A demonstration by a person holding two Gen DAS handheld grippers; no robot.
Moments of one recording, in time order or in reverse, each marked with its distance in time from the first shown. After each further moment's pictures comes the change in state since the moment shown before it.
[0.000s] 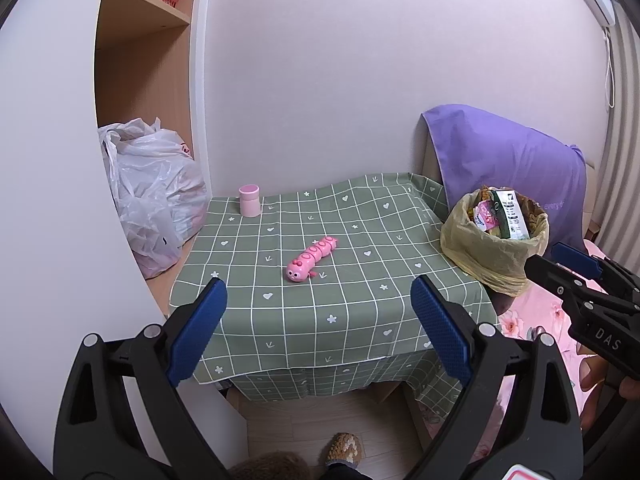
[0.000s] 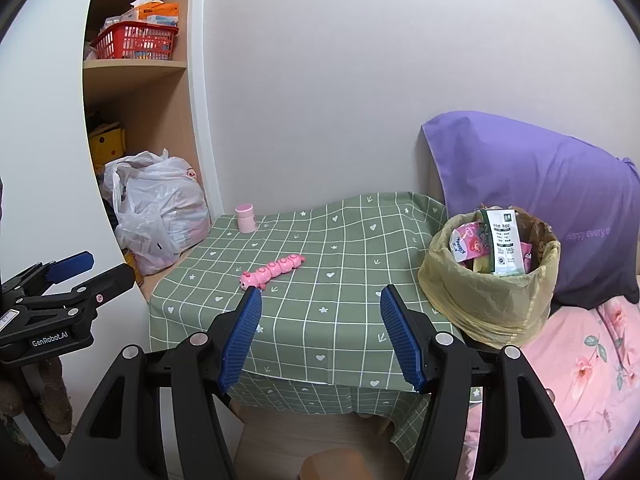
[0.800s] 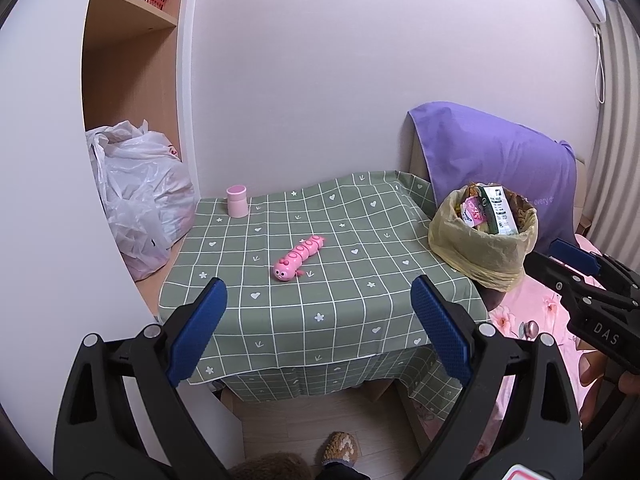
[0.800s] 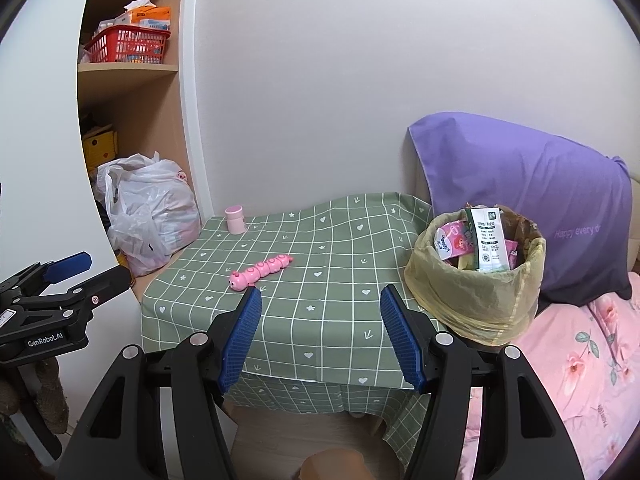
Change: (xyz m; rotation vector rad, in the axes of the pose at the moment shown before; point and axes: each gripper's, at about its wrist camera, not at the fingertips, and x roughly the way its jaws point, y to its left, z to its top) left arm -0.002 -0.007 -0.001 0.021 -0.001 -0.040; right arm -0.009 -0.005 -0.005 0.014 -0.009 -0.036
